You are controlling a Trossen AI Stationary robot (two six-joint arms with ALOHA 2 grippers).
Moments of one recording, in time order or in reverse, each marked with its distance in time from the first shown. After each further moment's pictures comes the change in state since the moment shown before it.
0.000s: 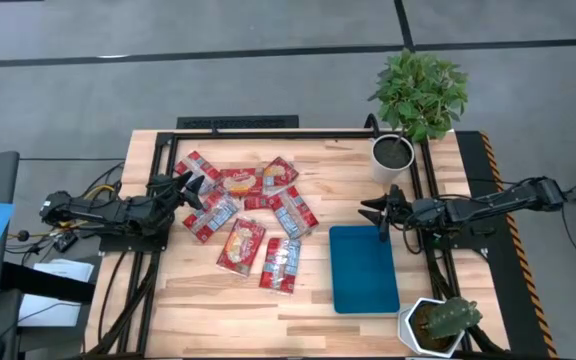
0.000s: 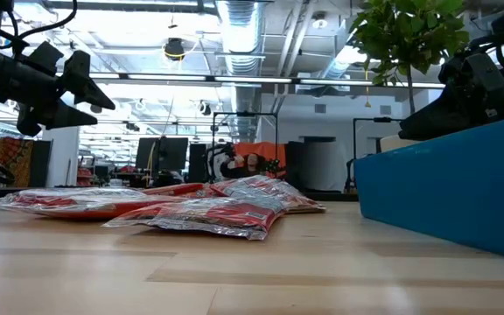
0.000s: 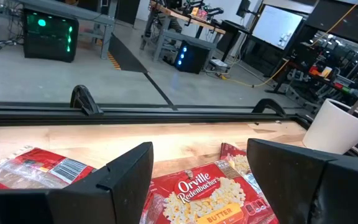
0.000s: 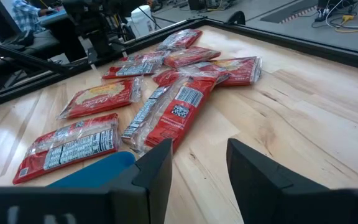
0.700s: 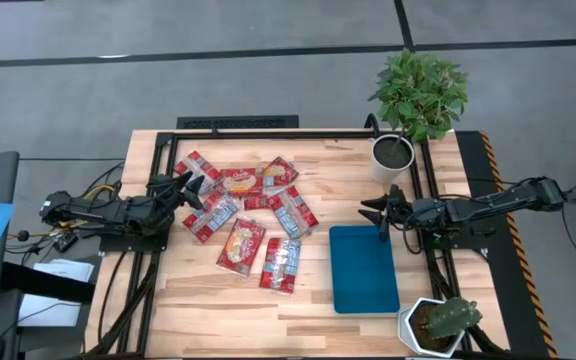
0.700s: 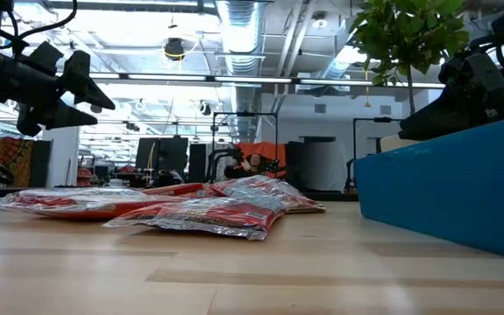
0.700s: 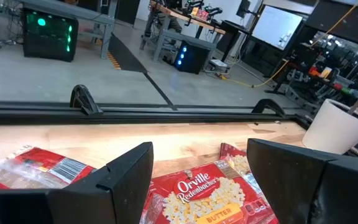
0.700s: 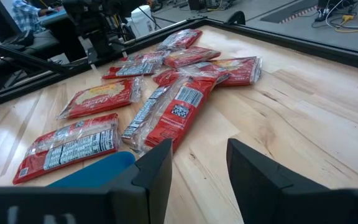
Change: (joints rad) left arm 0.000 0.000 0.000 0.000 0.002 -0.016; right arm 0.000 0.000 0.000 0.000 0.000 0.000
